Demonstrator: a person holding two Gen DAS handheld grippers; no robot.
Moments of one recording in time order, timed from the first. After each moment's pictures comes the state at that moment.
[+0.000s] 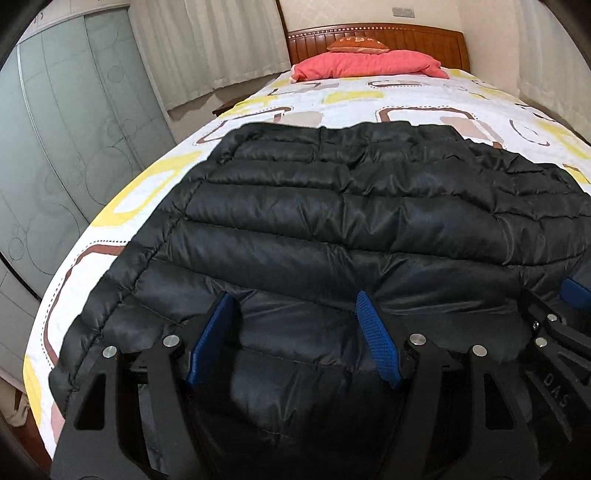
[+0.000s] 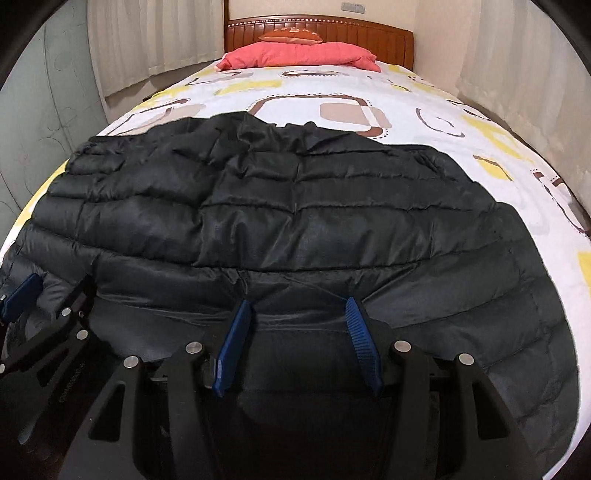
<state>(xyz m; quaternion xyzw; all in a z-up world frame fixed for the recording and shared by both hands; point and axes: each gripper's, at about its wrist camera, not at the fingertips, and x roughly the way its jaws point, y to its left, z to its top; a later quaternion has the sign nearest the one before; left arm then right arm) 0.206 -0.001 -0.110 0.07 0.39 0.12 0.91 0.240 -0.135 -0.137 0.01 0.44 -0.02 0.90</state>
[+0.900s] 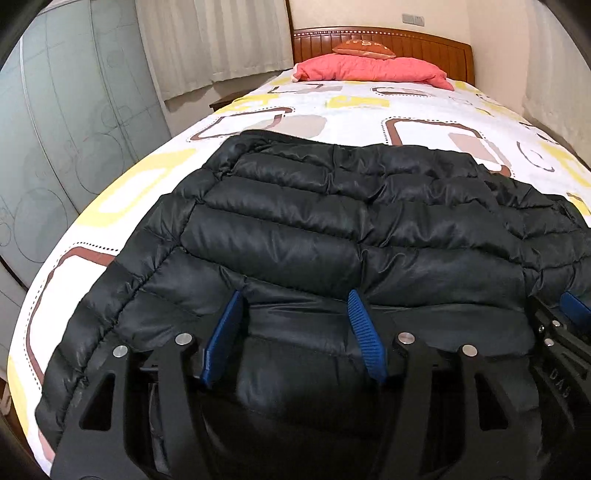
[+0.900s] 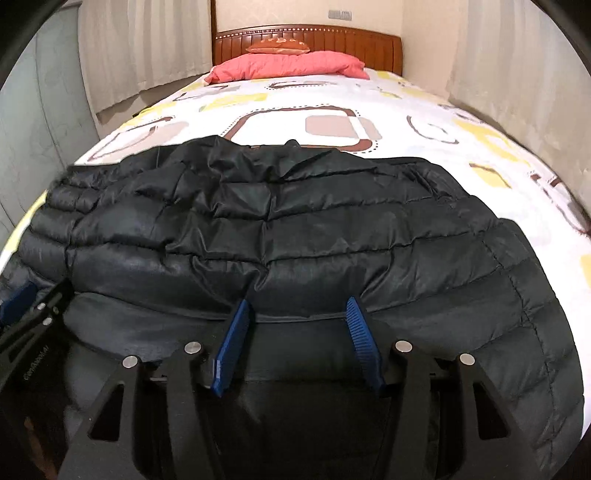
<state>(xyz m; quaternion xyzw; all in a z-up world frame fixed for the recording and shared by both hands) 0.230 0.013 -0.103 0.03 0.39 0.10 0.91 0.260 -0.141 -0.136 0.02 0.41 -0.04 0.91</state>
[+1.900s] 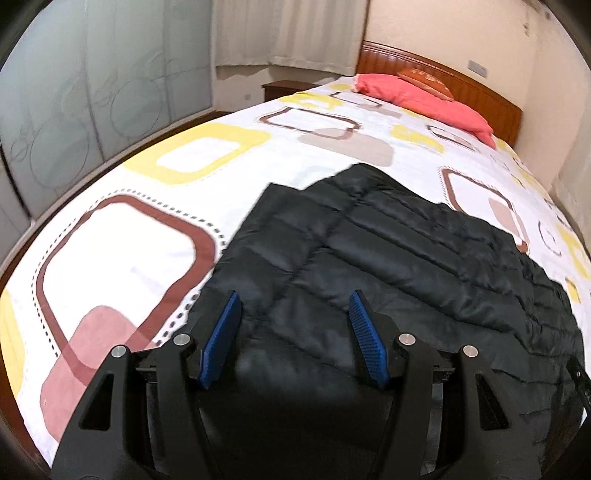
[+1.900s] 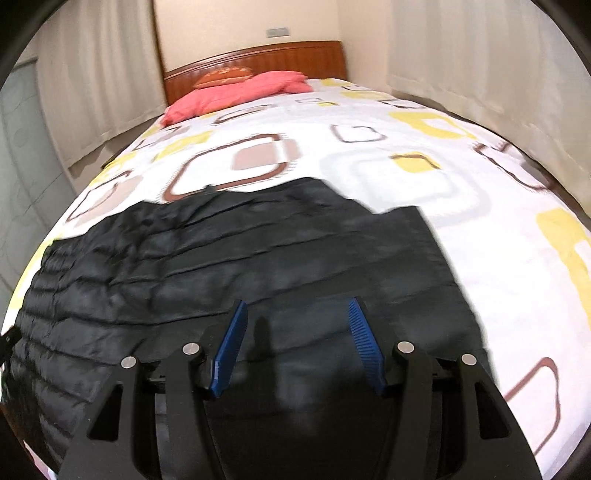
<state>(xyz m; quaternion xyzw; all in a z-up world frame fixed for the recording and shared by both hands) 0.196 0.113 -0.065 -0.11 0.39 0.16 0.90 0.220 -0.236 -0.101 0.11 0.38 -0.10 0.91</state>
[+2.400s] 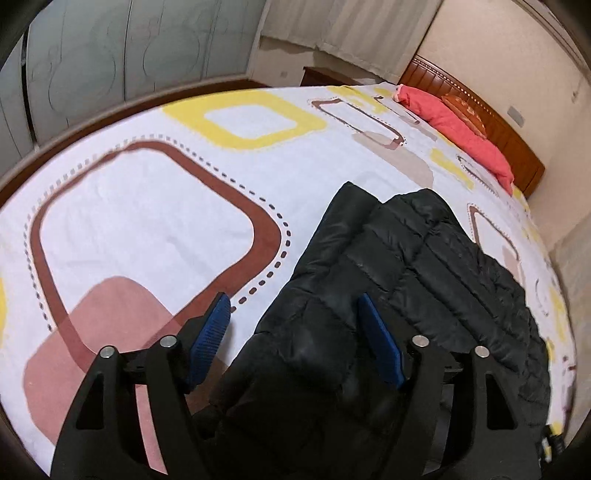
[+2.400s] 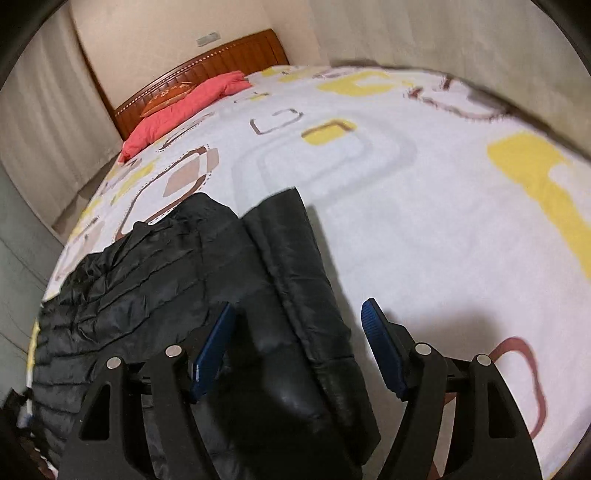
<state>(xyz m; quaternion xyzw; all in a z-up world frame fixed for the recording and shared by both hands) 0.182 0.186 -0.081 -0.24 0.39 0.17 0.87 0.198 -0.339 -0.122 0.24 0.39 -0.13 0.88</state>
